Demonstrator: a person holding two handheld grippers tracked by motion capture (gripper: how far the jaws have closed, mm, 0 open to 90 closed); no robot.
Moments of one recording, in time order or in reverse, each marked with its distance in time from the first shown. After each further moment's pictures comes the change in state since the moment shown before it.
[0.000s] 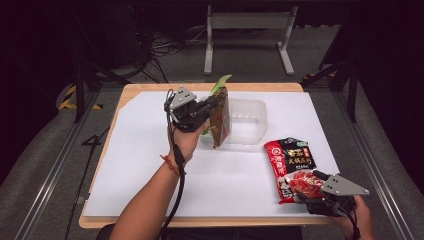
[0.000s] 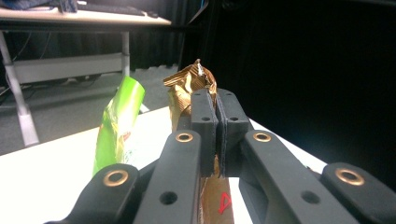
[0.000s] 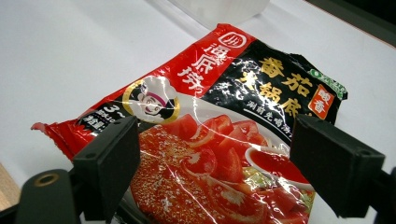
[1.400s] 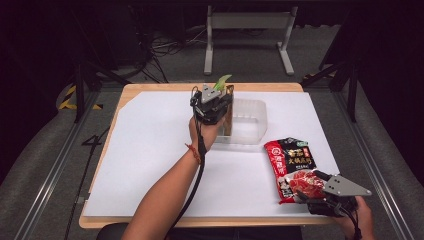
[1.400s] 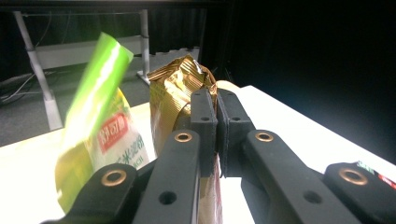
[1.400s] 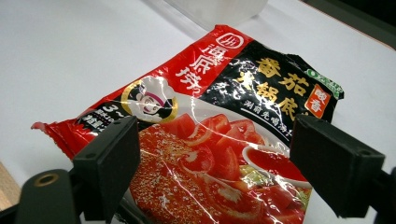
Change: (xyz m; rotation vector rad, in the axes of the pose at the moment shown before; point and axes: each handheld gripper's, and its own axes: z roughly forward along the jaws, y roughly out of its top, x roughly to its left) left arm 0.003 -0.024 0.071 0.062 0.080 0.036; right arm -0.001 -0.001 -0.002 -0.007 -0.001 0.003
